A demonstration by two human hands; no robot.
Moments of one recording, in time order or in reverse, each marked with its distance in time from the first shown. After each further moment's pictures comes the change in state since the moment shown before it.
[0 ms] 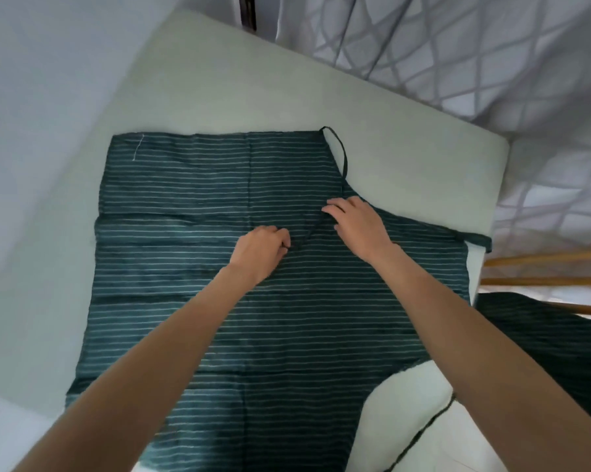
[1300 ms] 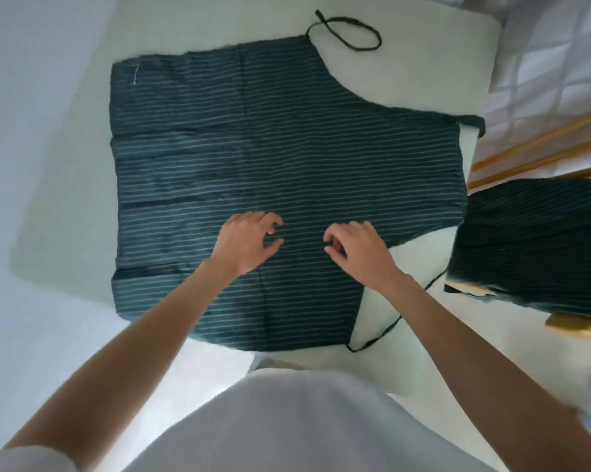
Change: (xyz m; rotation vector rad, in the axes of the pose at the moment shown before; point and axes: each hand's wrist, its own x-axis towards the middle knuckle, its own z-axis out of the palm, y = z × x) left_hand -0.165 0.017 0.041 0.050 0.019 0.124; right_hand -0.216 -0.118 0.034 0.313 0.102 0.045
